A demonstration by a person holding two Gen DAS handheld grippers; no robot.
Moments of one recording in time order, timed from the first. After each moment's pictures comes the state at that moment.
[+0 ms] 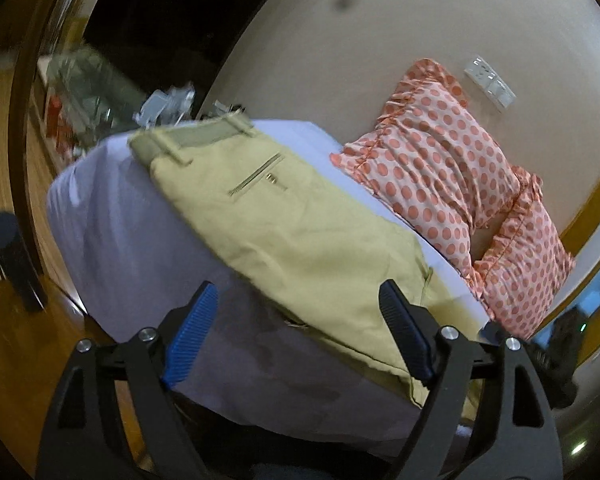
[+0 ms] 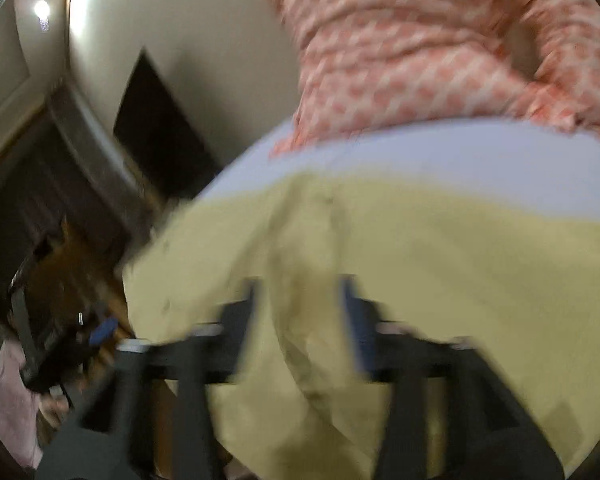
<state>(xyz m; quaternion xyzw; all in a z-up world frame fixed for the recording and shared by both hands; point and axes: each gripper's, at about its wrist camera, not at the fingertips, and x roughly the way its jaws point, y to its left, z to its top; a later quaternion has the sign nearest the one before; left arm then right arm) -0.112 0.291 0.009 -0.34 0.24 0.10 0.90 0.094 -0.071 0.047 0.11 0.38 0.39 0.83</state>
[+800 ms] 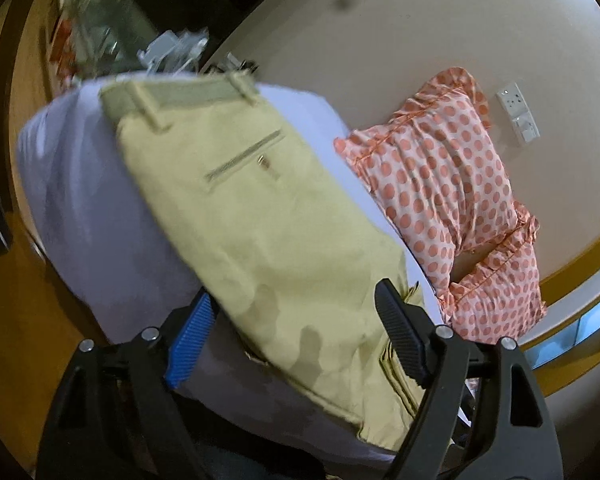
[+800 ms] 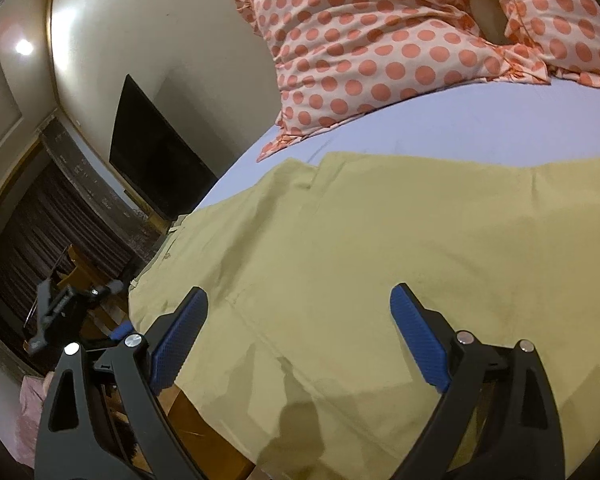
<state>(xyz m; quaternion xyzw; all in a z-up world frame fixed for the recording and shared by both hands) -0.071 0.309 0.016 -0.43 0.28 0.08 0.85 0.096 -0.099 0.028 0.18 0.38 0.36 0.83</state>
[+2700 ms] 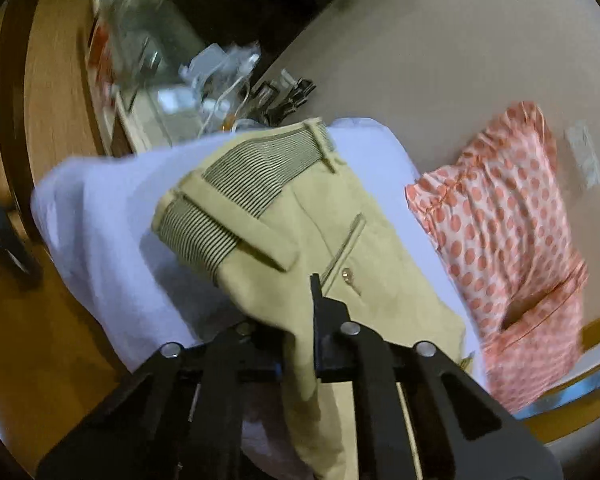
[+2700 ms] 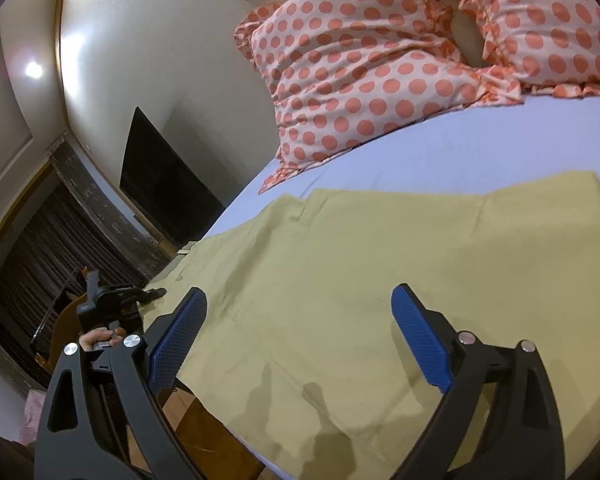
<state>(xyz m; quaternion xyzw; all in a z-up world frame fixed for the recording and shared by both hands) -0.016 0.375 0.016 -0.40 0.31 0.19 0.84 0.087 -0.145 0.041 0.21 0.34 0.36 0.84</state>
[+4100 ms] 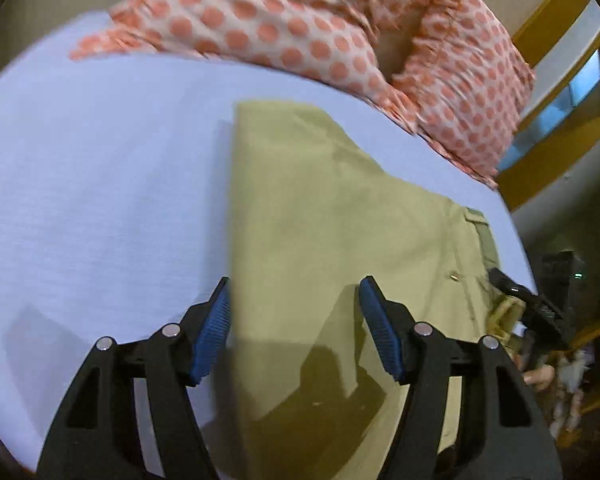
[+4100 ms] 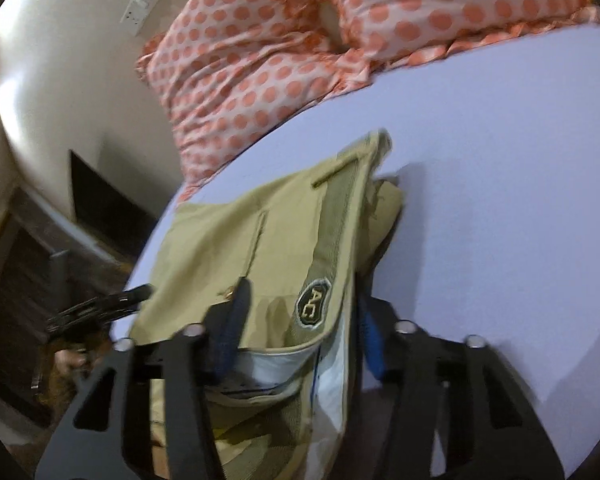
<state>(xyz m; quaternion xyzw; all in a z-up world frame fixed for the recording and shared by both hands) 0.110 0.131 0.010 -0.18 0.48 -0.16 0.84 0.118 -0.273 -0.003 0.27 0.41 0.28 0.83</state>
